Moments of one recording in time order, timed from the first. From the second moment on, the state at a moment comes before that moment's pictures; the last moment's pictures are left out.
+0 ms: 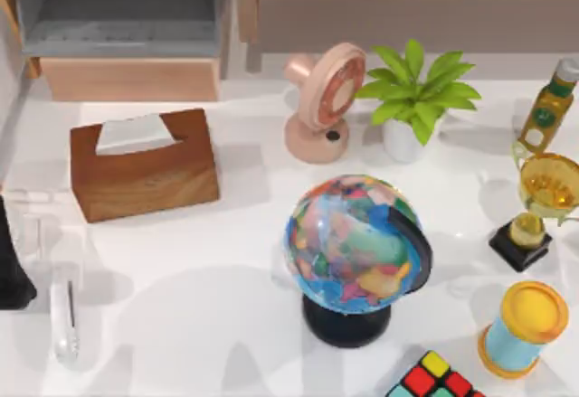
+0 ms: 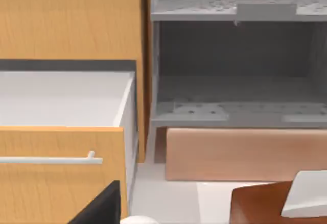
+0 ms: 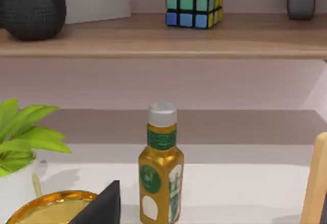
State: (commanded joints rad) left arm 0.00 0.00 0.00 0.00 0.00 0.00; right arm 0.00 0.00 0.00 0.00 0.00 0.00
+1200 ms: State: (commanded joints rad) left arm 0.21 1.54 1.46 -0.81 0.04 0.32; right arm 0.00 0.00 0.00 0.00 0.00 0.00
